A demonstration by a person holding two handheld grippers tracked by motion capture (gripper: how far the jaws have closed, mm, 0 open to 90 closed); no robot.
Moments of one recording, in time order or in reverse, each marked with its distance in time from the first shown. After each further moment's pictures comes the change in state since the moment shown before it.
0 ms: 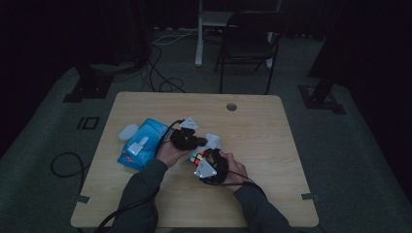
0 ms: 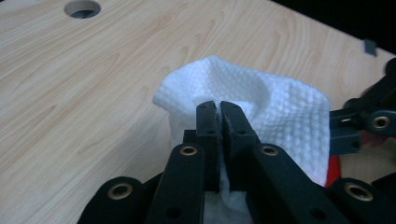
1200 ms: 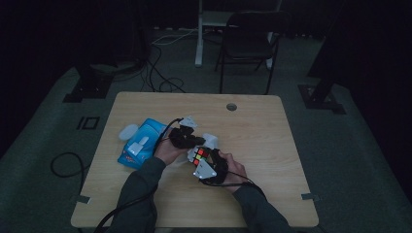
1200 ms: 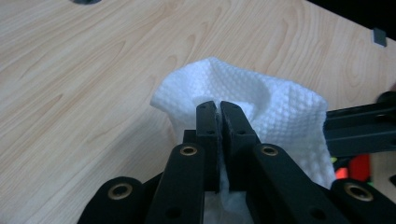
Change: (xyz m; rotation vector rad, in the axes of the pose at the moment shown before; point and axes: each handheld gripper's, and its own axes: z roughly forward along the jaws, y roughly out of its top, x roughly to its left) left arm 0.011 -0.001 0.001 0.044 -0.002 -0.016; right arm 0.002 0.002 -0.002 -0.020 -0.003 -0.002
